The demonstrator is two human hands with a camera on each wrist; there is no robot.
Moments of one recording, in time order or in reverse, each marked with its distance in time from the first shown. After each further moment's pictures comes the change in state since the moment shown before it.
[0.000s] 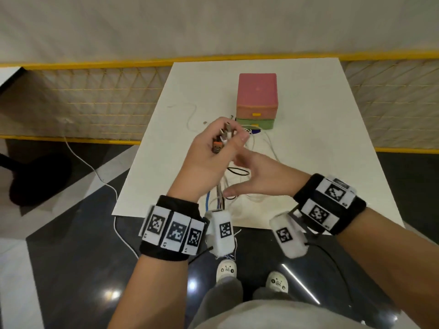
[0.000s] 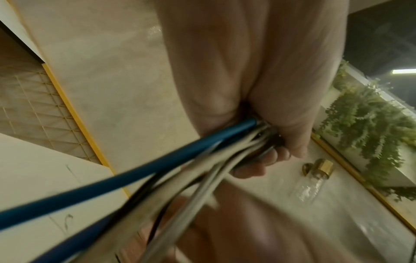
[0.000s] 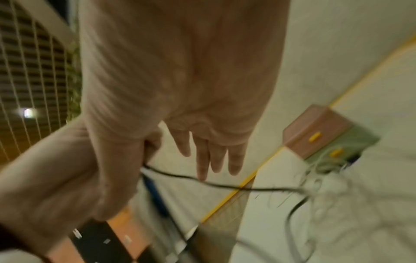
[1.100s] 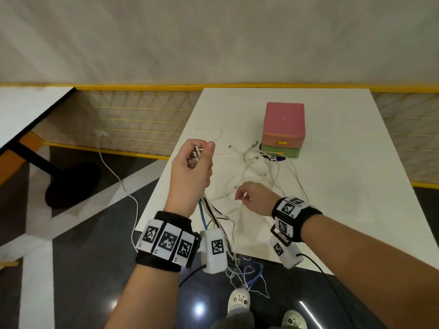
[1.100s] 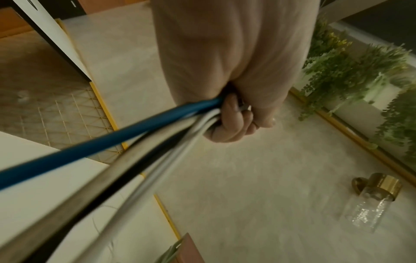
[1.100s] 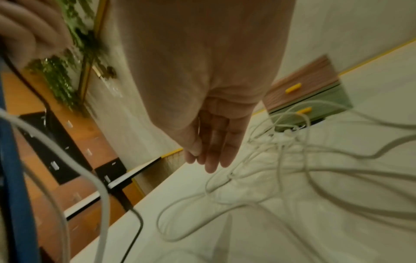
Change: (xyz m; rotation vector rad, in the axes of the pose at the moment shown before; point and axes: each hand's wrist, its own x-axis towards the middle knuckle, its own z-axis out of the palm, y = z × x) left_hand 0.015 -0.033 -0.056 -0.221 0.368 -0.145; right_hand 0.090 0.096 0.023 -0.463 0.043 0.132
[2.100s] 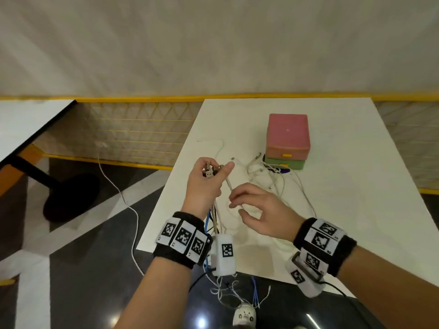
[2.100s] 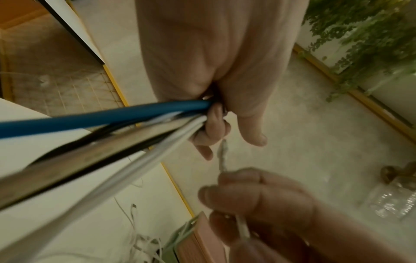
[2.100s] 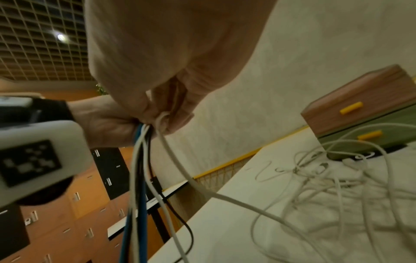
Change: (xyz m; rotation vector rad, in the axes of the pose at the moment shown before) left_hand 0.046 -0.038 0.006 0.073 0.018 -0.197; right_hand -0.029 -0.049 -0.030 0.213 0.305 -0.543
